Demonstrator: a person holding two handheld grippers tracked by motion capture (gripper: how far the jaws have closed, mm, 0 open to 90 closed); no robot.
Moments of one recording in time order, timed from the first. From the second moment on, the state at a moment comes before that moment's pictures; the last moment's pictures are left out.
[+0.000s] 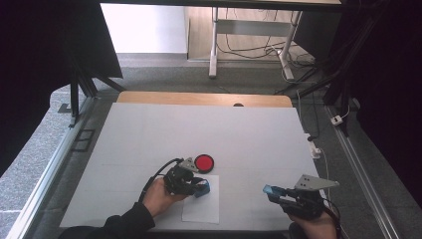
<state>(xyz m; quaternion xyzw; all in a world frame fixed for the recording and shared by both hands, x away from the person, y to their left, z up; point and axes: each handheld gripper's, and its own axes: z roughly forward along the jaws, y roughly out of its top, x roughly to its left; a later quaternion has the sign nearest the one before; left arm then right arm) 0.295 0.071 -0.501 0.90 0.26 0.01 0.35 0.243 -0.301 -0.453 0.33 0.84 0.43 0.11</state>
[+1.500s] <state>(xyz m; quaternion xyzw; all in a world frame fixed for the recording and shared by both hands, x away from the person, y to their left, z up) 0.297 0.088 -0.471 0.89 0.25 0.01 0.39 0.243 -0.302 -0.453 0.33 0.83 0.44 0.10</state>
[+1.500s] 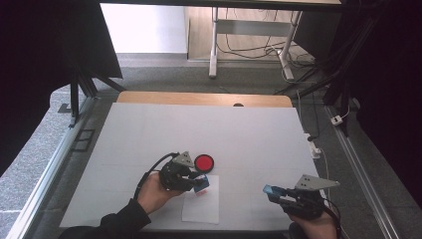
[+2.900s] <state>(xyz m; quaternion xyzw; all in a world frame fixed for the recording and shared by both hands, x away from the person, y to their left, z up) 0.284 0.122 -0.426 0.84 0.20 0.00 0.51 0.244 -0.300 -0.452 0.32 0.83 0.44 0.09</state>
